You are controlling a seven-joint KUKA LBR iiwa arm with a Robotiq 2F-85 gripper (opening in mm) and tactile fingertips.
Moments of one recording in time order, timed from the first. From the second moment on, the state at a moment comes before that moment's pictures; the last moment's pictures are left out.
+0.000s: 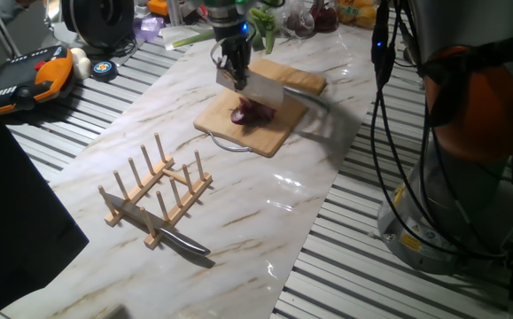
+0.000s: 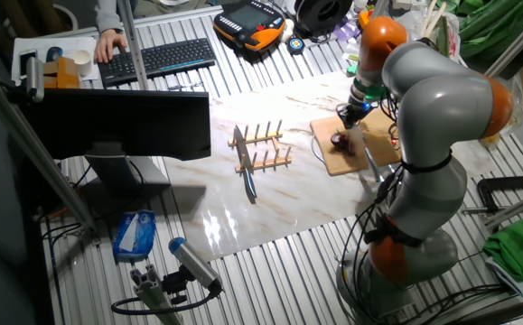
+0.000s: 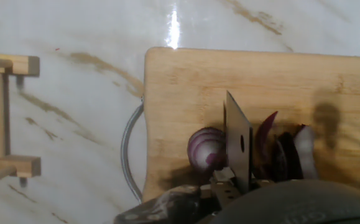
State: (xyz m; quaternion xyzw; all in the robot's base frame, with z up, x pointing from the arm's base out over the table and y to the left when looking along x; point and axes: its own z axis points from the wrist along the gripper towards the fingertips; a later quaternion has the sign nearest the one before) arm 0.507 -0.118 0.131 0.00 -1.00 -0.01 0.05
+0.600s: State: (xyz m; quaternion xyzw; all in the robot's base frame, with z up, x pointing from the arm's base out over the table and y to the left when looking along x) arm 0.509 -0.081 0.137 -0.01 -1.00 -0.01 0.04
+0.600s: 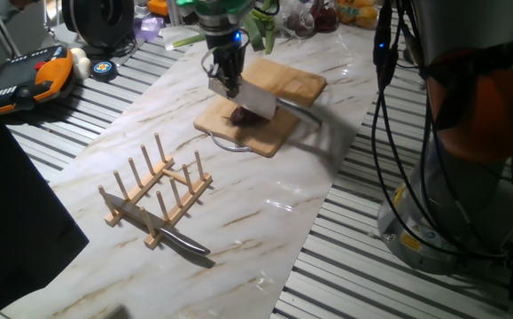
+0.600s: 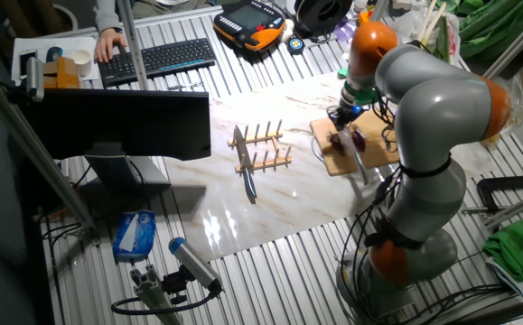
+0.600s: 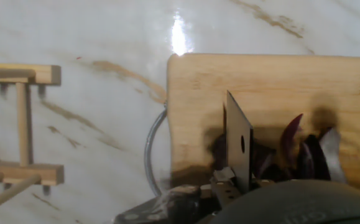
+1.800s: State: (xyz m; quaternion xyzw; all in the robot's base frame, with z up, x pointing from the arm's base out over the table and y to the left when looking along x) arm 0.533 0.034 0.190 -0.06 -1.00 -0.01 0.05
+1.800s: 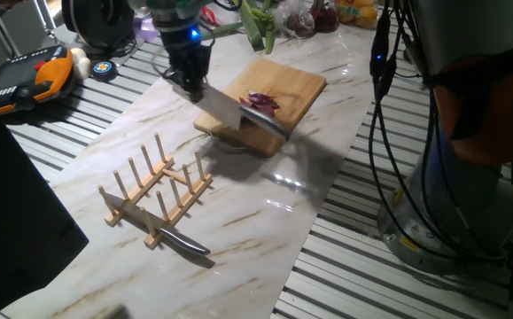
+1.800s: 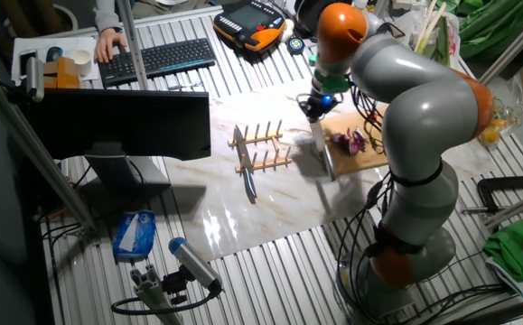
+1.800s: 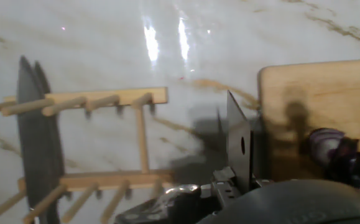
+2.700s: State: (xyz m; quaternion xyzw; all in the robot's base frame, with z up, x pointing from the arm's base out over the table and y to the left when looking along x) arm 0.537 0.119 0.192 -0.10 -0.99 -0.01 0.05
